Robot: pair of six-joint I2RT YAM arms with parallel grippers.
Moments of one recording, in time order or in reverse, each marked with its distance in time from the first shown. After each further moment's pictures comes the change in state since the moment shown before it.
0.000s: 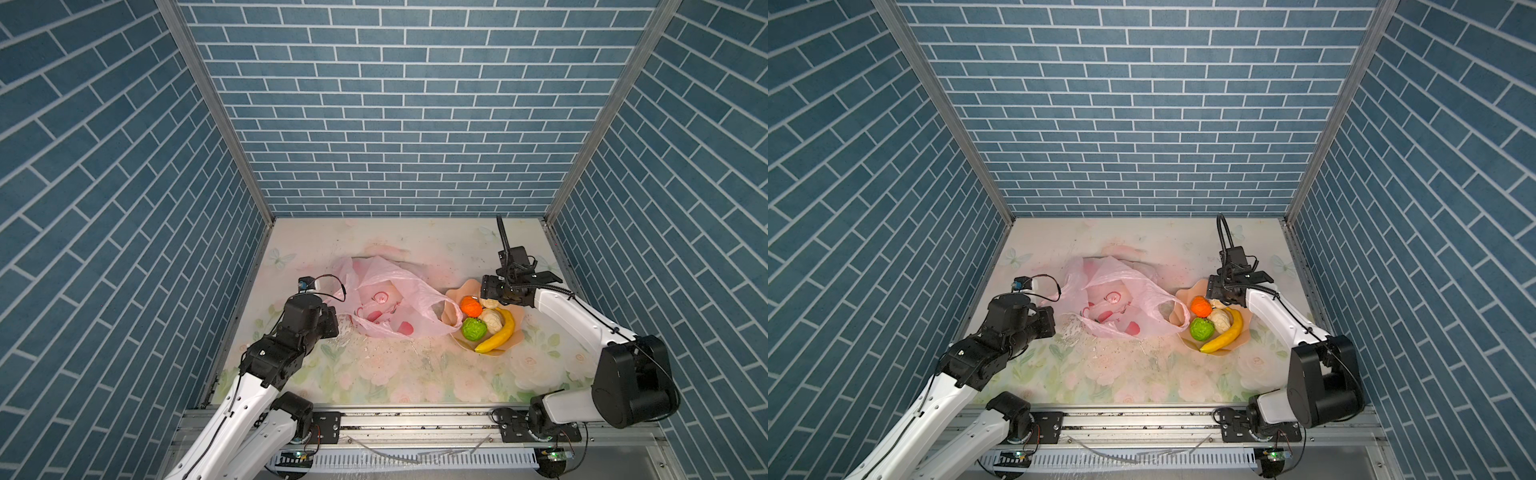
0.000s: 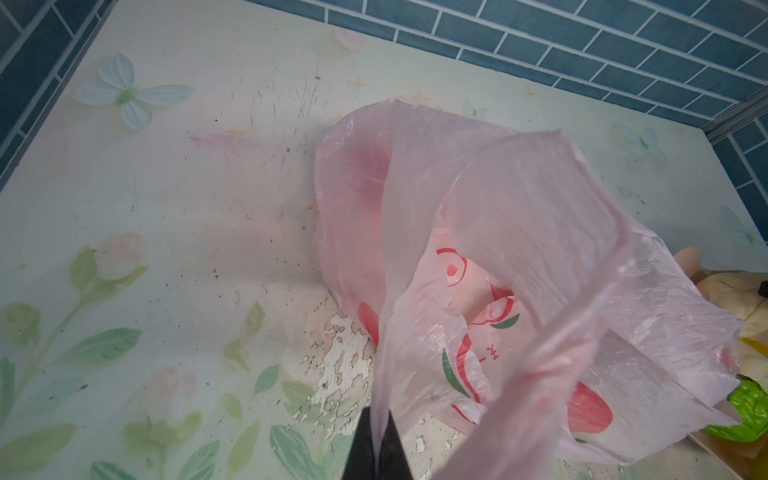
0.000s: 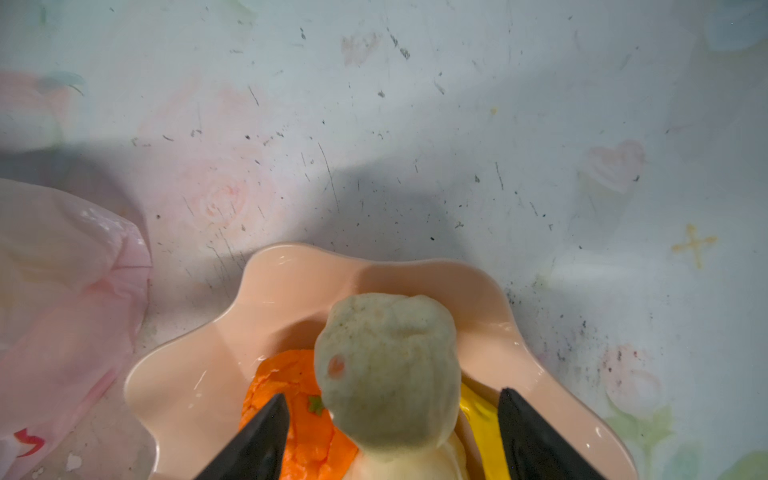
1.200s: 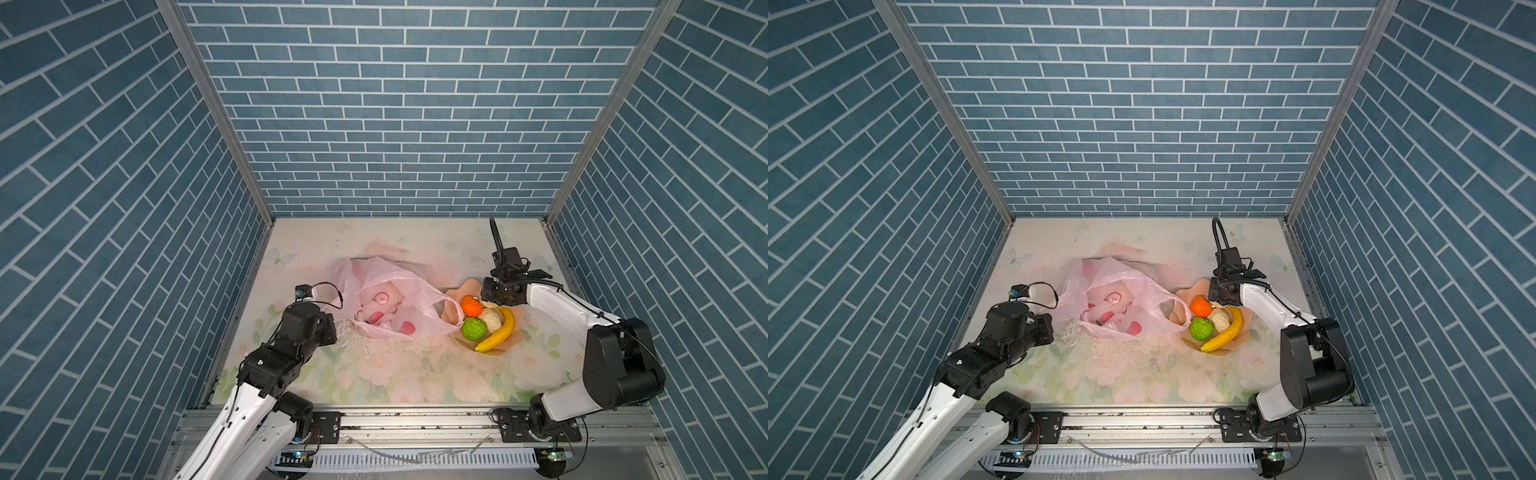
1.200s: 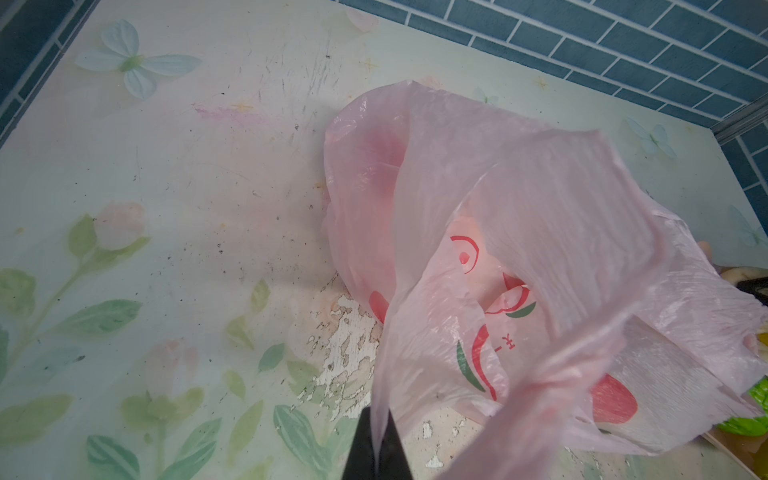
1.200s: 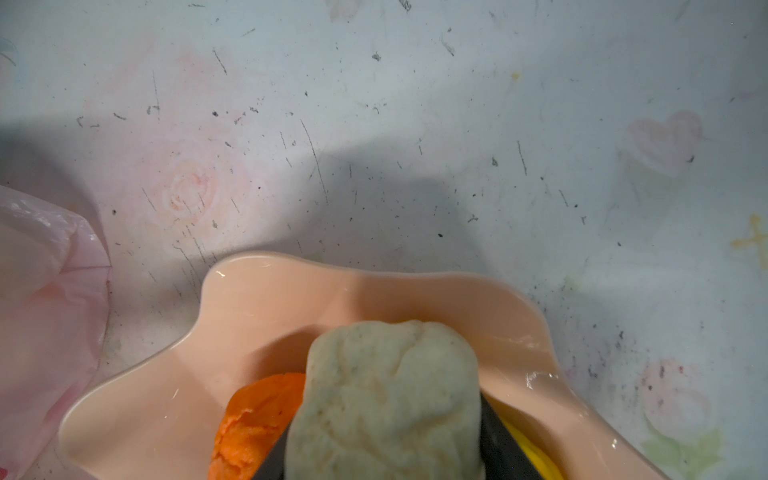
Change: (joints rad) left arm 0.000 -0.071 -0.072 -0.027 -0.002 -0.039; right arm 0.002 0.127 0.002 0.050 -0.011 0.016
